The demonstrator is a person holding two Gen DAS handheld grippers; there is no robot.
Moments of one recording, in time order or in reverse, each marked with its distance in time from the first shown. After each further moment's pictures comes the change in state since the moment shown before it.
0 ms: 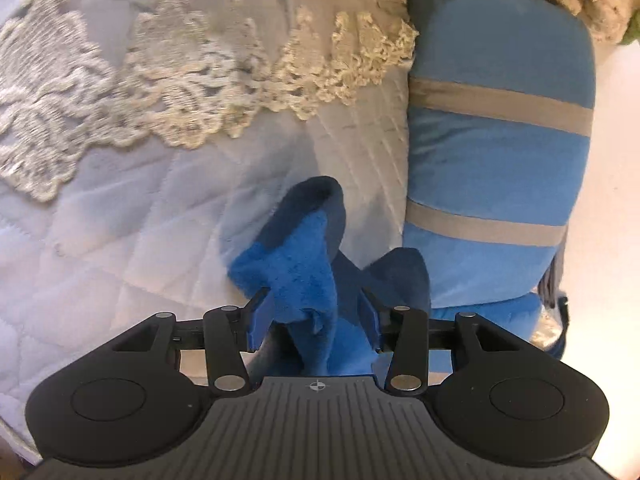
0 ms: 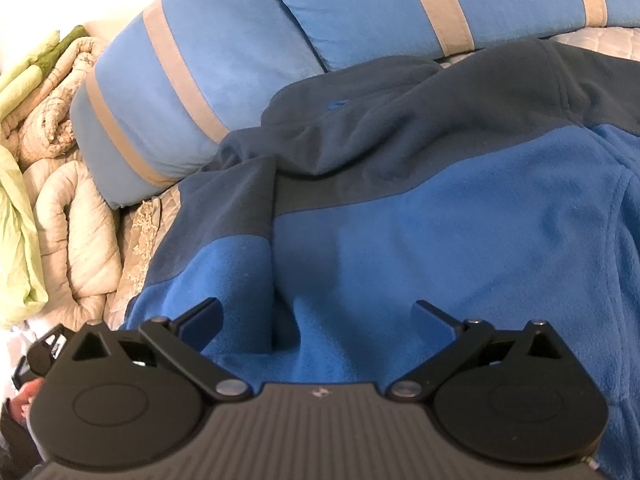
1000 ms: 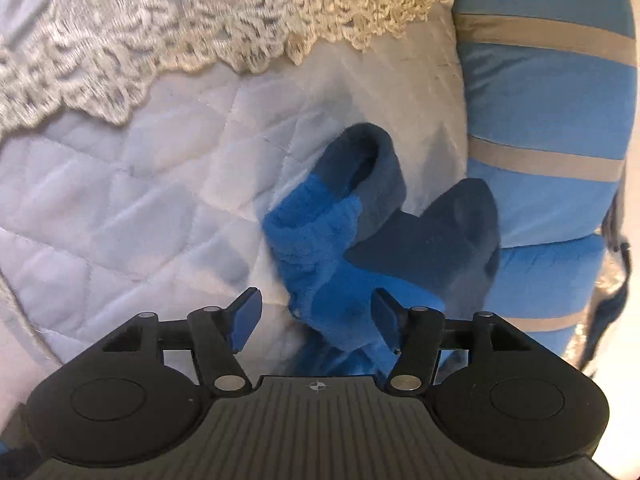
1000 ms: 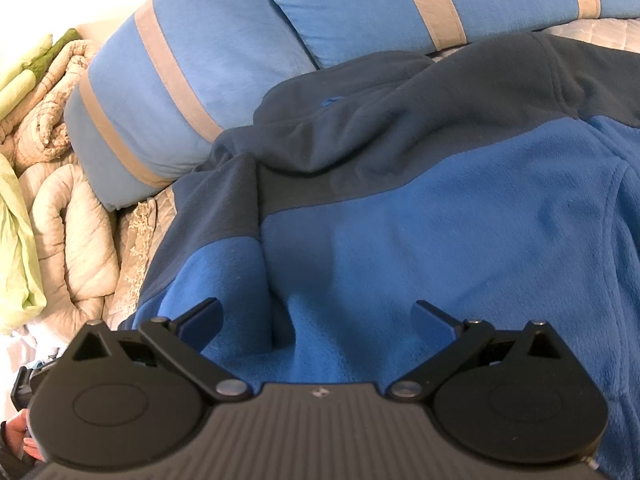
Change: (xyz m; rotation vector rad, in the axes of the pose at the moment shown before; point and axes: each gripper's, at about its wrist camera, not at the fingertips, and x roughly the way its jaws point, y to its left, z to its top) left arm -0.009 0.018 -0.031 0.044 0.137 0.158; right arm 0.002 -0.004 0.002 0.017 0.011 -0.004
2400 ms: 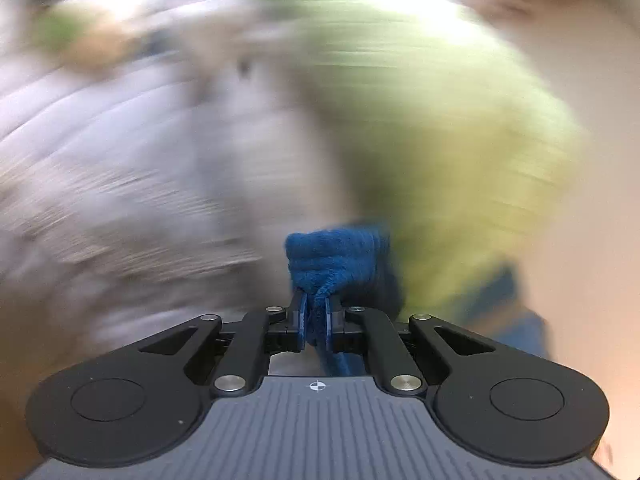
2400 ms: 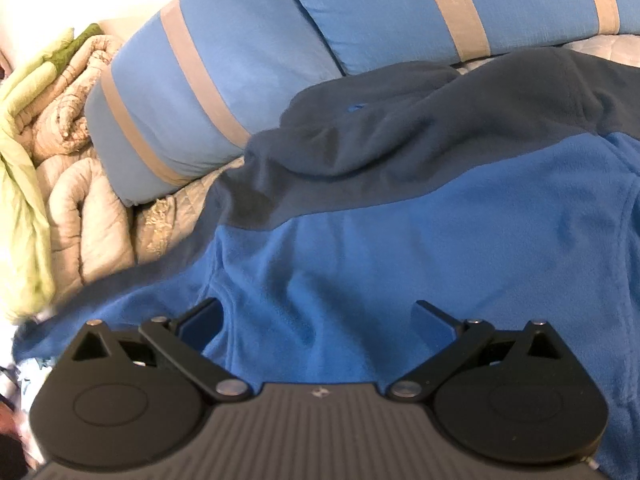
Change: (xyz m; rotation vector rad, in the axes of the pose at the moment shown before) left arm -0.261 0.088 0.036 0.053 -0.901 -0.072; right arm -0.004 0.013 -0.001 -0.036 -0.013 0.064
